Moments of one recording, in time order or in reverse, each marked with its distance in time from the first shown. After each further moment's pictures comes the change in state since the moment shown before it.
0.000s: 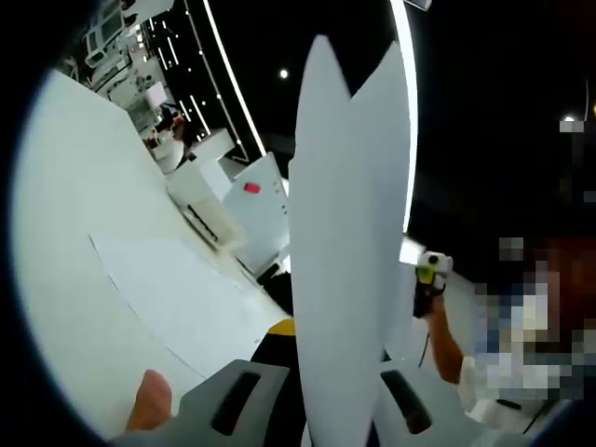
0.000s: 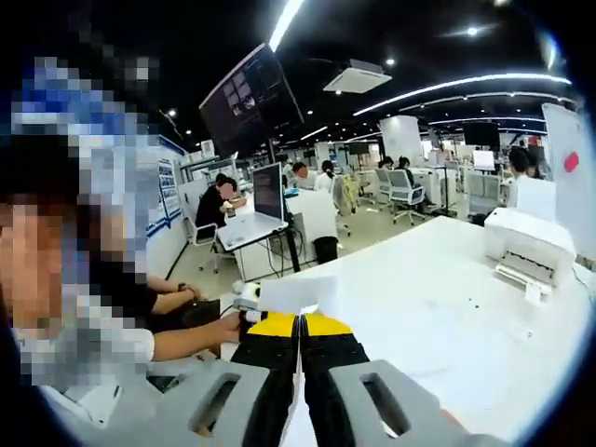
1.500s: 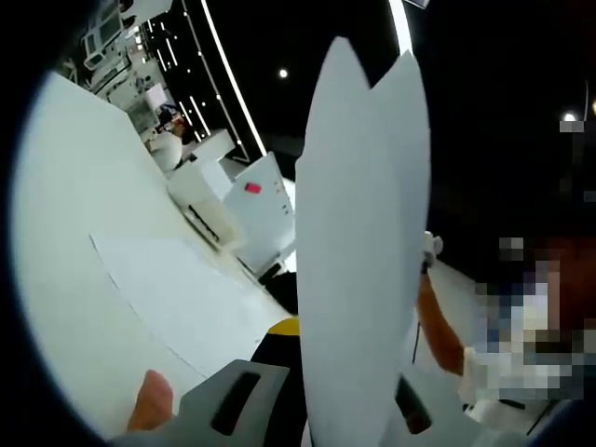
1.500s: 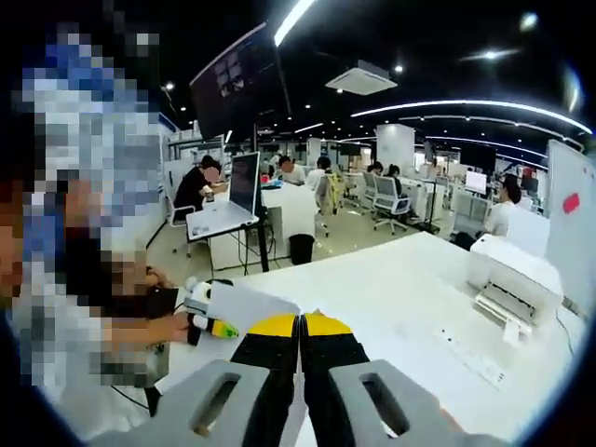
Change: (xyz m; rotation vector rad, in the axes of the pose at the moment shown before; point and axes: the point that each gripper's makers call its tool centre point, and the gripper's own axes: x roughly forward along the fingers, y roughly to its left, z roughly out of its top) left arm 0.000 -0.001 -0.002 0.011 0.004 0.006; right arm 0.047 -0.050 0.021 -0.114 0.007 -0.100
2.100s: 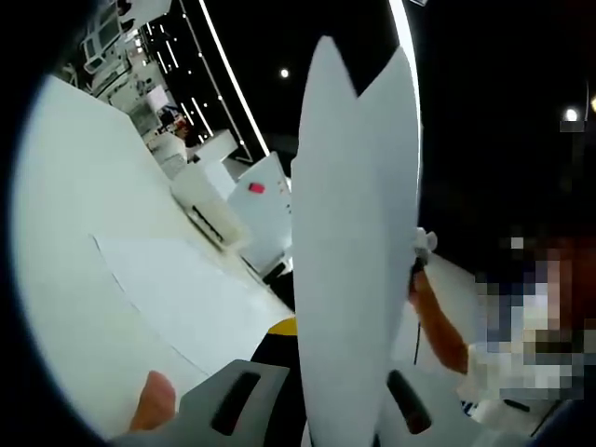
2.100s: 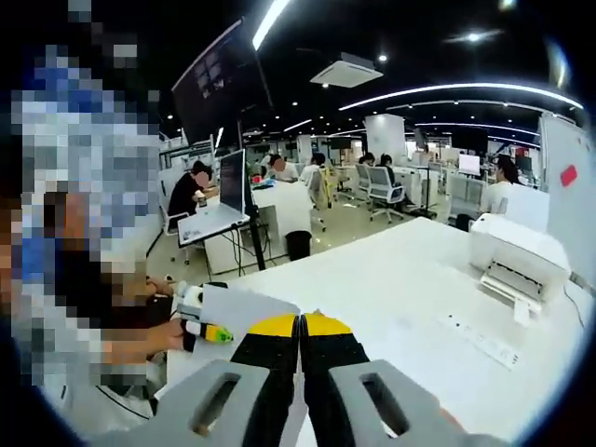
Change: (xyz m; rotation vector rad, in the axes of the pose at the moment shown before) left arm 0.000 0.006 0.001 0.013 0.005 0.020; right arm 0.020 -0.011 -0.014 0.081 0.022 -0.005
